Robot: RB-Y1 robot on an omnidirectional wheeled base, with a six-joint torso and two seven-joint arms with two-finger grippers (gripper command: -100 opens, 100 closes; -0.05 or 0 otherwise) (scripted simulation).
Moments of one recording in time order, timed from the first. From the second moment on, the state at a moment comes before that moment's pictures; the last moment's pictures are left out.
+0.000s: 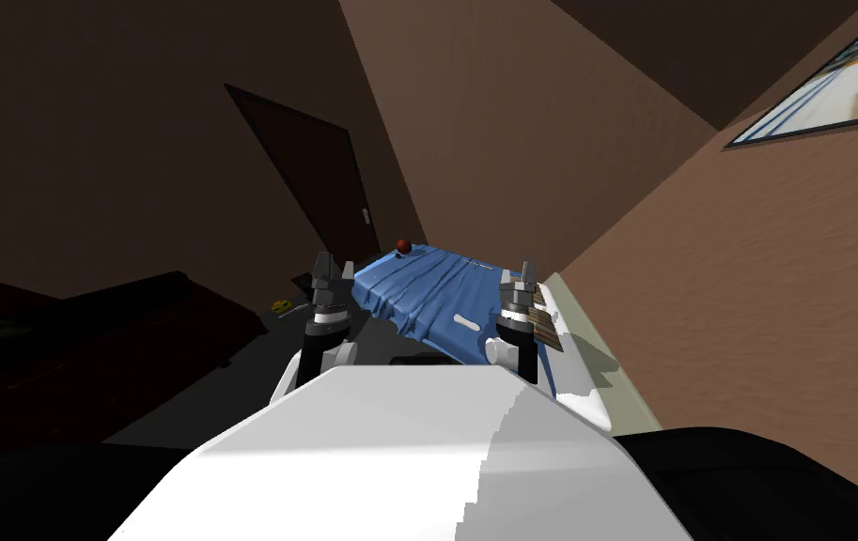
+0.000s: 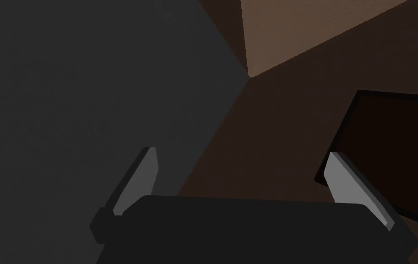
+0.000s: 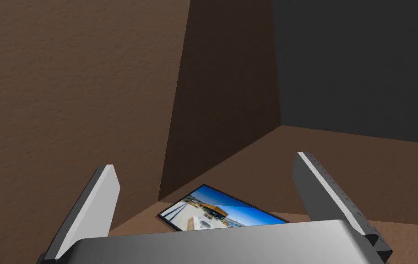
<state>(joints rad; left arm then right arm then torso) 0.51 0.05 -0.04 -2.29 -0.12 -0.54 -0.01 0.46 0.01 -0.05 -2.23 -0.05 -0.47 0.08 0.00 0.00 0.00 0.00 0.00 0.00</state>
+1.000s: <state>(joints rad) 0.51 0.05 -0.04 -2.29 -0.12 -0.54 -0.01 0.44 -0.19 0.04 -2.03 0.05 -0.43 0.21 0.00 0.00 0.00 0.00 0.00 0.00</state>
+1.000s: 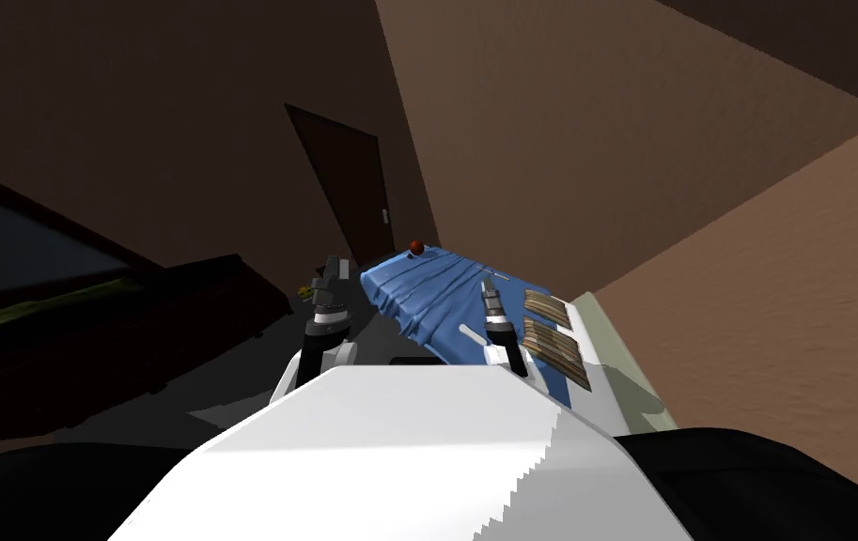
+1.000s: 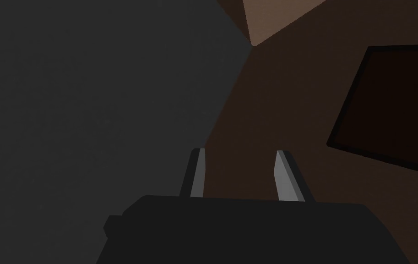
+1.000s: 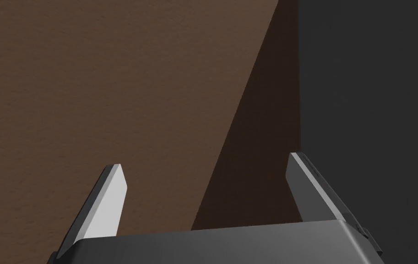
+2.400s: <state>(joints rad) 0.51 0.05 -0.04 -2.29 -0.12 -0.54 -0.01 0.41 -0.31 0.21 -1.68 0.22 -0.32 0.47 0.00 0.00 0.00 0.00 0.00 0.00</state>
